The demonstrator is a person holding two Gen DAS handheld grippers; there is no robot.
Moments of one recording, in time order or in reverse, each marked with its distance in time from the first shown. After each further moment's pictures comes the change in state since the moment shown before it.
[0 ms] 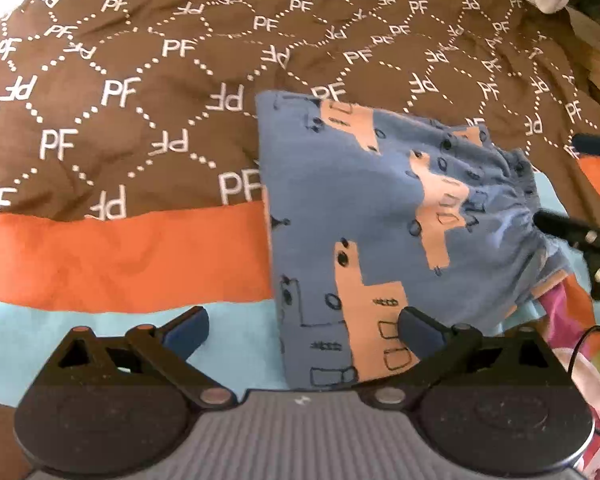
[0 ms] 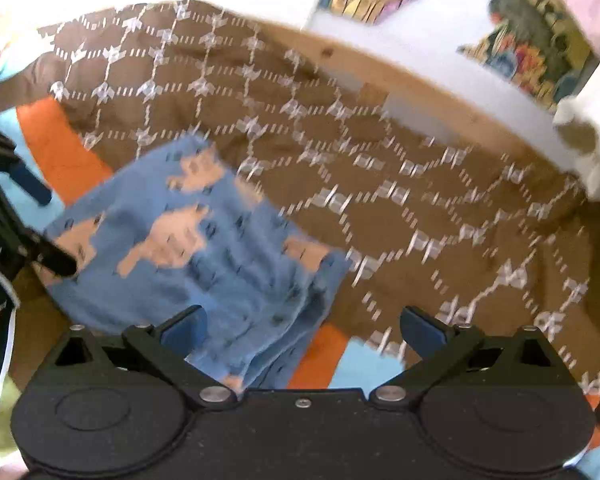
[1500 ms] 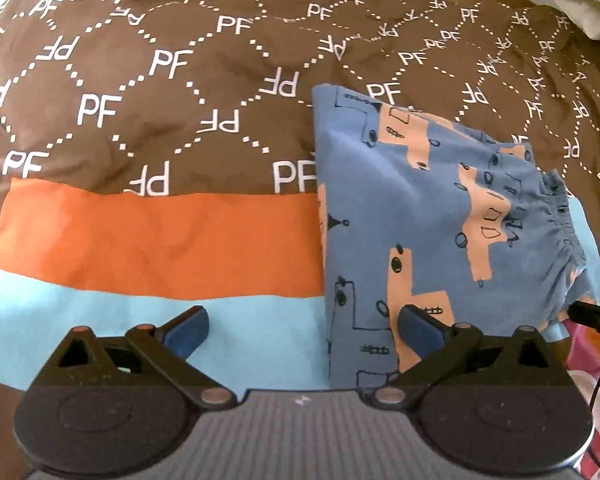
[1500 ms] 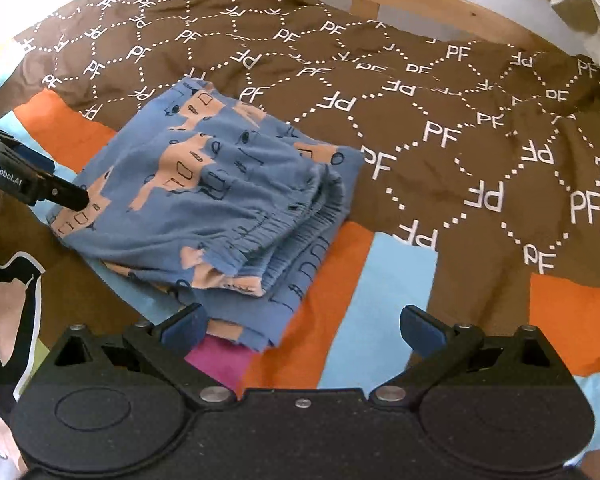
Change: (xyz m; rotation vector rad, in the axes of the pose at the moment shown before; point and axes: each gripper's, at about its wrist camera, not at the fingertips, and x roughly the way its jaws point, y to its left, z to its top) left arm 0.003 0.020 0.001 -0.118 0.049 0.038; right arm 0.005 -0.007 -0.036 0.181 0.224 0.128
